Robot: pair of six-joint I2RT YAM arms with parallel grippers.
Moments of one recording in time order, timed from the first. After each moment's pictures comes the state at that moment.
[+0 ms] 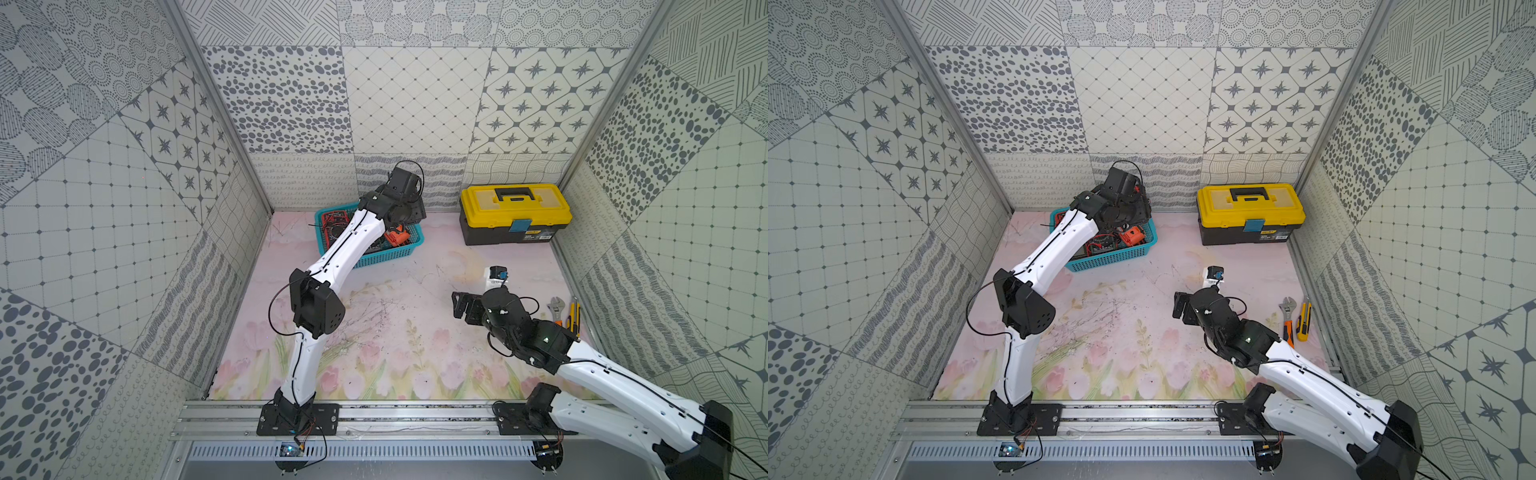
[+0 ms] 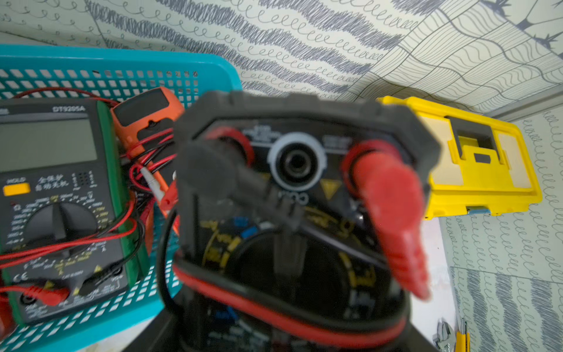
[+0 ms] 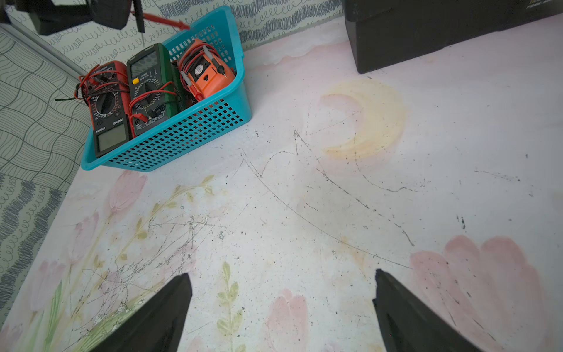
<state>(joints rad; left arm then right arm) -0.53 2.23 2.42 -0.92 -0.12 -0.62 0.82 0.90 0.71 -0.46 0.43 0.73</state>
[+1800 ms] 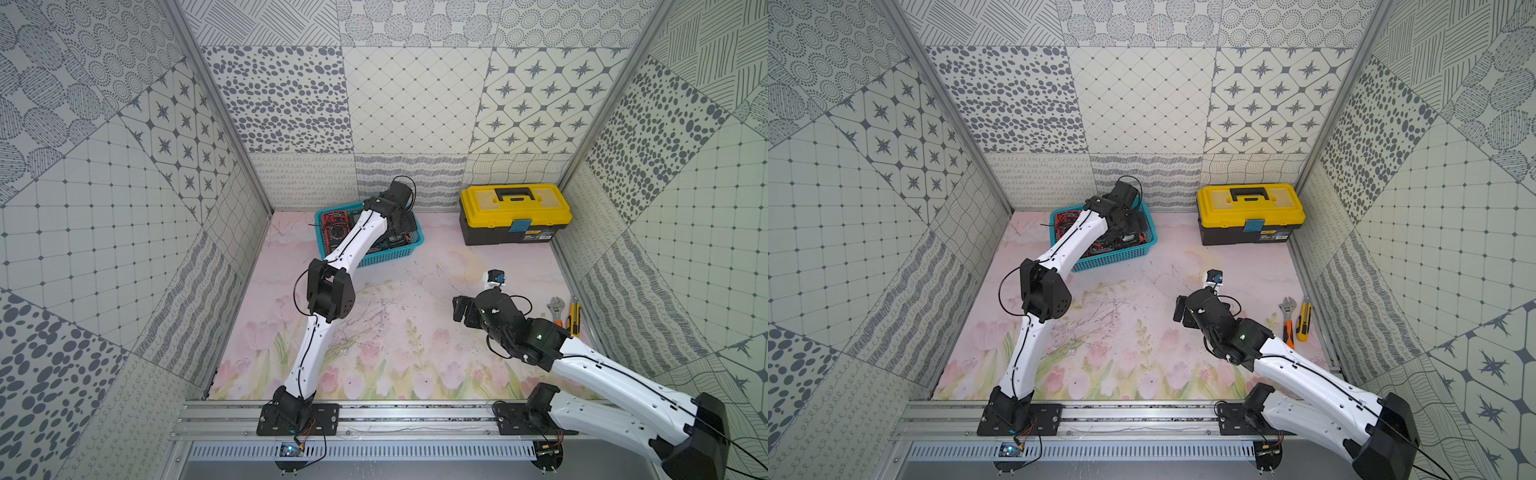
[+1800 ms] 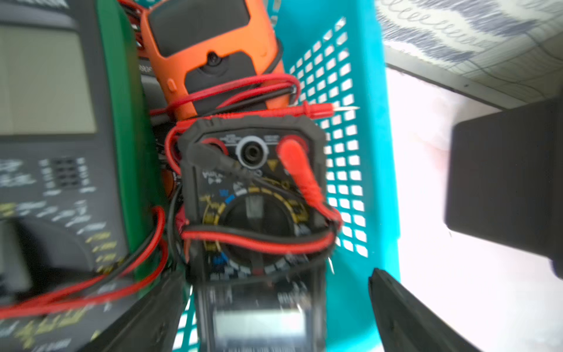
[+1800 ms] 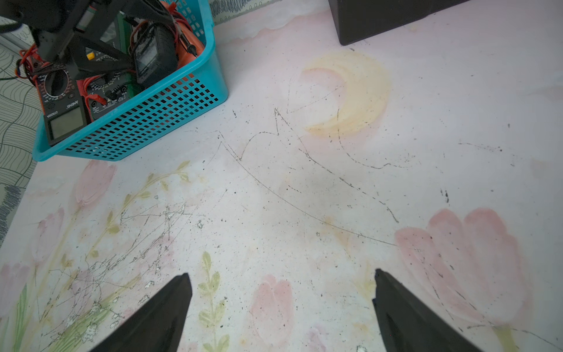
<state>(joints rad) -0.46 2.42 2.49 -1.07 -0.12 -0.66 0.82 0.94 0.71 -0.52 0.45 0.77</state>
